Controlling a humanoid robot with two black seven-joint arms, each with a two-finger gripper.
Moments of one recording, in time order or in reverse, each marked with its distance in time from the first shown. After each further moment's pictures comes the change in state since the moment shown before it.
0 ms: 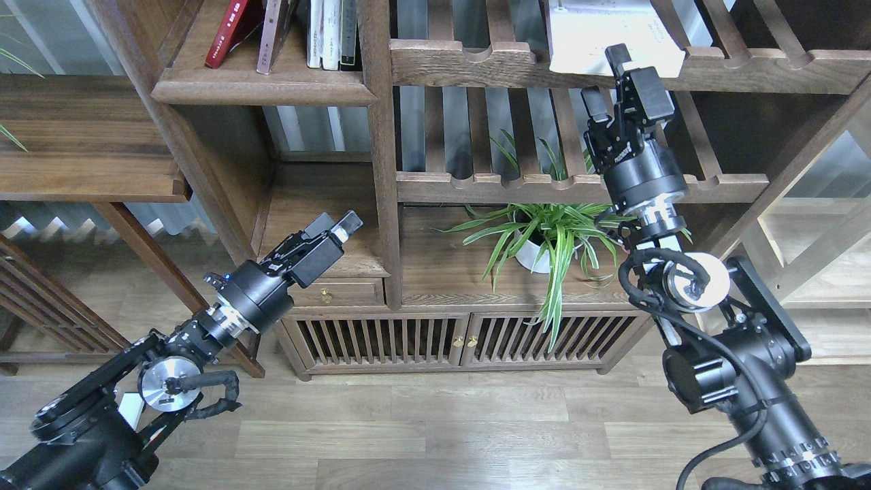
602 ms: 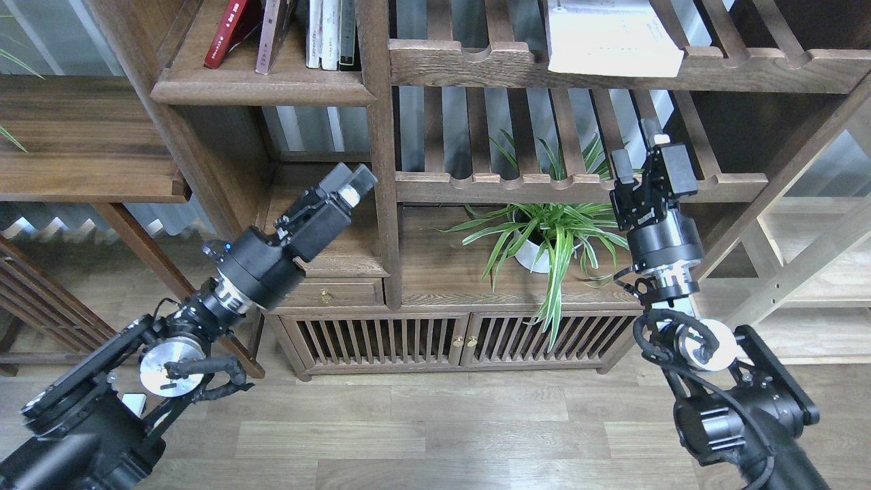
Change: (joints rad) left arm -0.005 0.000 -0.036 -0.195 0.000 0.000 0.004; right arm -0.164 -0.008 0.025 -0.069 0.009 0.231 0.000
